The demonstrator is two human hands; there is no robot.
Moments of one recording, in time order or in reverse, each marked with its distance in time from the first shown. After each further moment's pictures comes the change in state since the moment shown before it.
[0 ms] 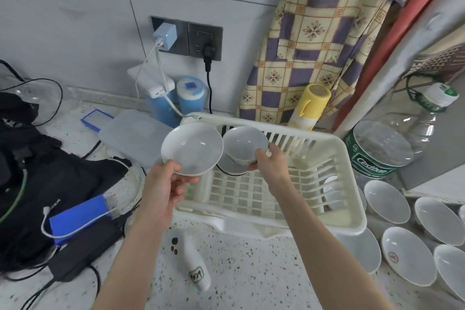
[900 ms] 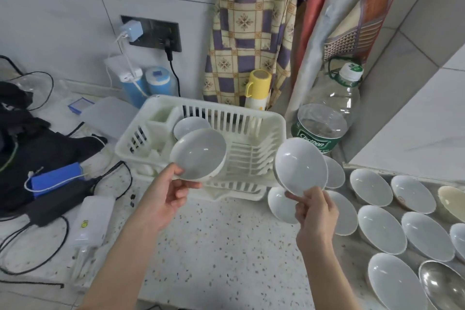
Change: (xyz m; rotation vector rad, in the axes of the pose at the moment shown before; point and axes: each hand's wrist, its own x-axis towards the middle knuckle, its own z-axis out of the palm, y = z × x) left_hand -0.128 -0.070 0.083 -0.112 -0.121 -0.194; right_hand -0.169 0.080 -0.202 0.654 0.363 0.124
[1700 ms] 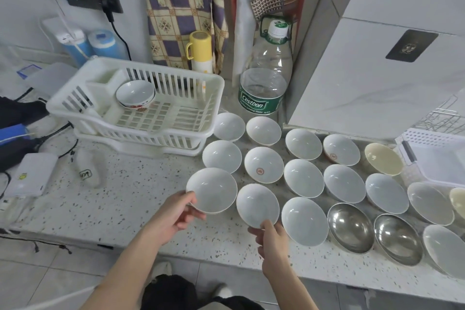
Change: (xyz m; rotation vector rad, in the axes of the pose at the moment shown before) left_hand -0.051 -0.199 0.091 0.437 -0.030 -0.252; right_hand 0.023 0.078 -0.206 -0.362 -0.015 0.409
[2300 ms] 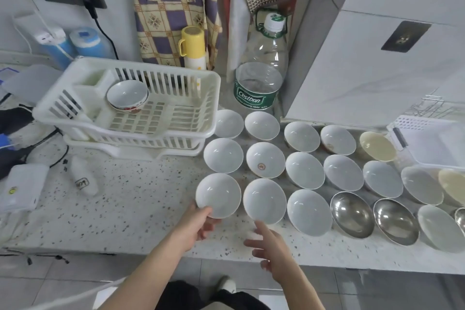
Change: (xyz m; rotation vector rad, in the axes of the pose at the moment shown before) left_hand 0.026 -0.027 0.019 0.104 0.018 -0.123; right_hand -0.016 0.008 0.003 -0.237 -0.163 0.213
